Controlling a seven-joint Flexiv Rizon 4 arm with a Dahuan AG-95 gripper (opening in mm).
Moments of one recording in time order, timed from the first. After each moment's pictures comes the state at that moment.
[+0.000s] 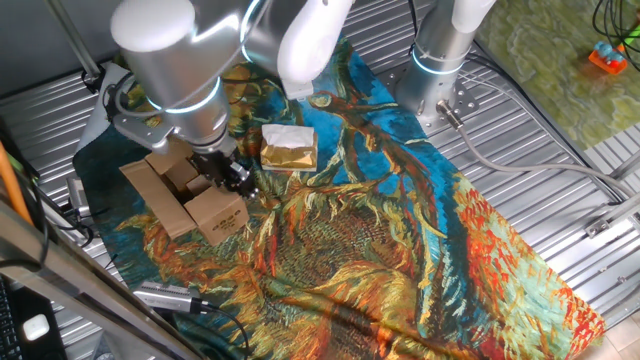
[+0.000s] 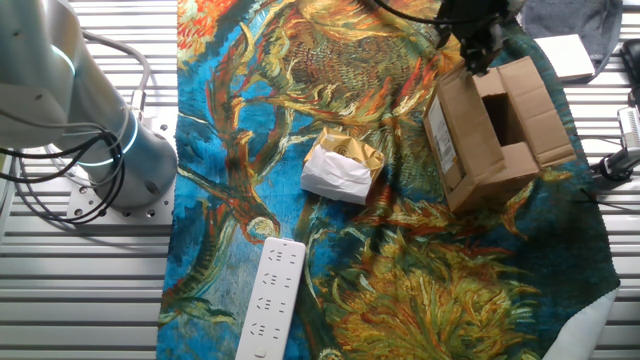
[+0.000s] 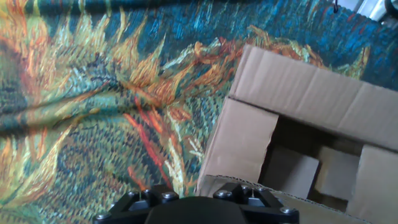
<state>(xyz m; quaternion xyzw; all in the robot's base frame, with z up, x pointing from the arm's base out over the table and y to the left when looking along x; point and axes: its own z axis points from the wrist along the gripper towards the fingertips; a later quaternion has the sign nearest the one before) 0.586 0.122 0.173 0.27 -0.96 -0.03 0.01</state>
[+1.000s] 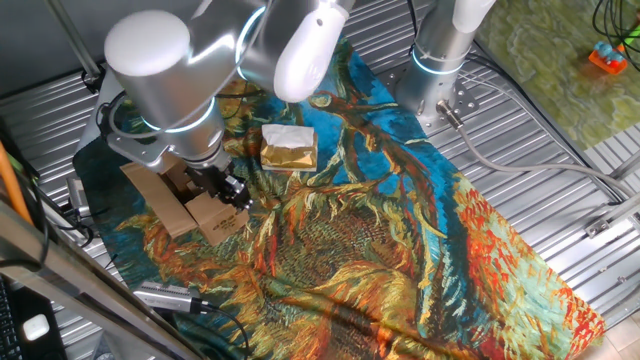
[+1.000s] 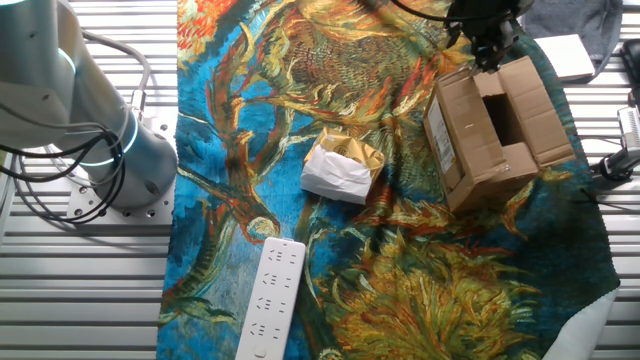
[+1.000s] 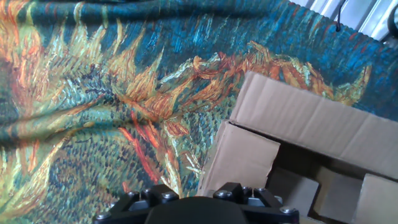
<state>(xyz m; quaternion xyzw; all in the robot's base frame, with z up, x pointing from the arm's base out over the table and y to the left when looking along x) 0.598 0.132 0.169 0.28 -0.96 -0.02 0.02</state>
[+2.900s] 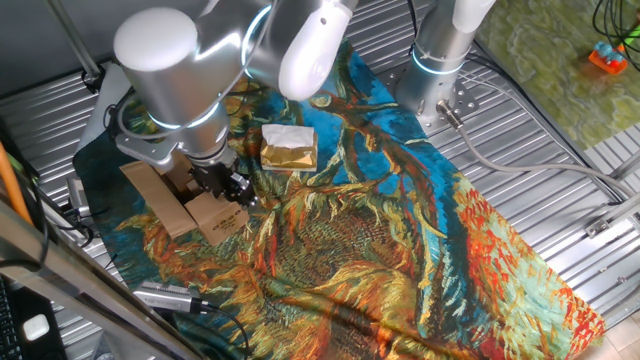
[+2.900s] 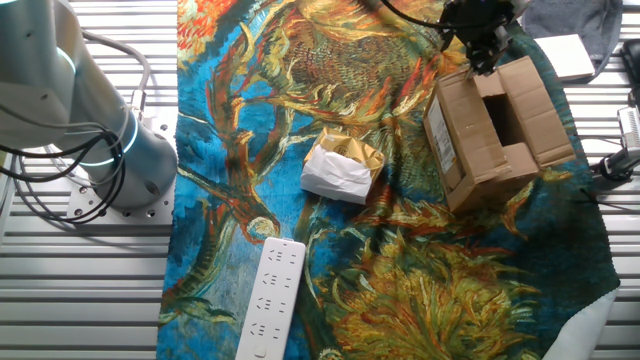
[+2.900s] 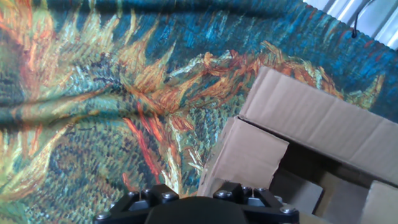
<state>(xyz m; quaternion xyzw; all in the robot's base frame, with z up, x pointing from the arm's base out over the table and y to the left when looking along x) 0.594 0.133 0.165 0.31 -0.95 -0.02 0.02</state>
